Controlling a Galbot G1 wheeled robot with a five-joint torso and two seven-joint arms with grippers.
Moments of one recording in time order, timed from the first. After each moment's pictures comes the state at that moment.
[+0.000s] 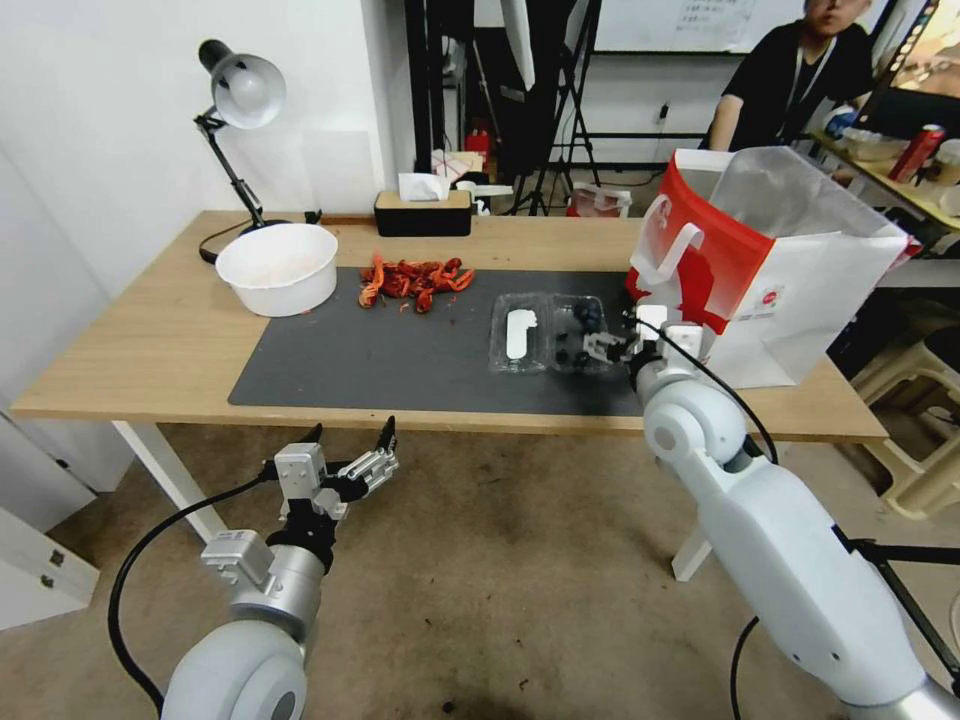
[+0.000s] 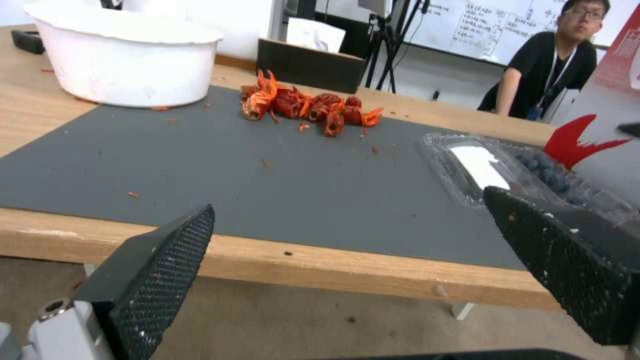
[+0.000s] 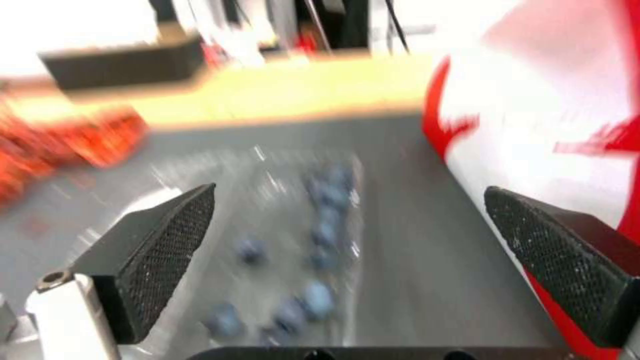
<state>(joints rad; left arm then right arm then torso) 1.64 -1.29 -0.42 -2.32 -0.47 0.18 -0.20 -0.89 1.07 0.21 1.91 0.75 -0.42 0.47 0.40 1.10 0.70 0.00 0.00</state>
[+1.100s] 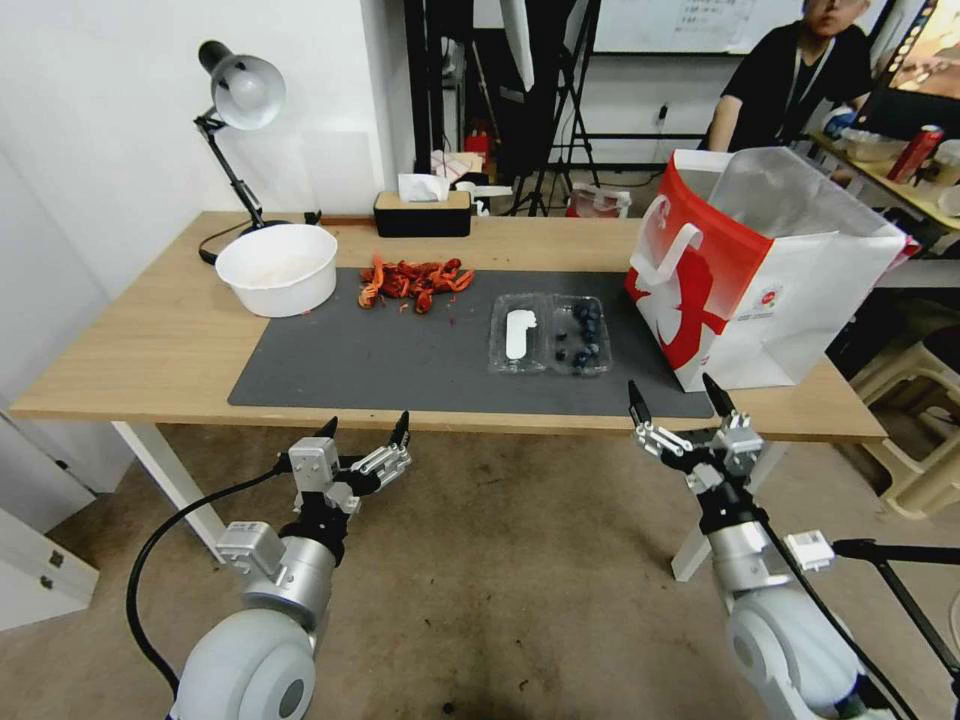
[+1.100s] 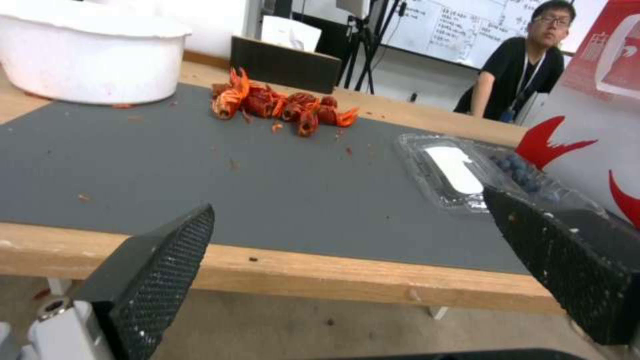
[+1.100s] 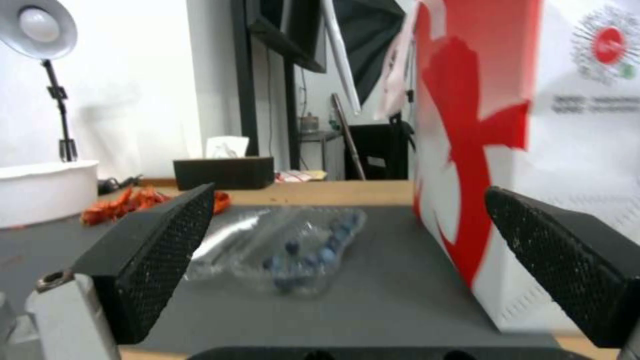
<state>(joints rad) 1.60 -1.26 -0.39 -2.28 -0.51 0.16 -0.18 -1.58 1.24 0.56 2.04 0.36 0.29 -0.05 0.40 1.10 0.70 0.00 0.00</state>
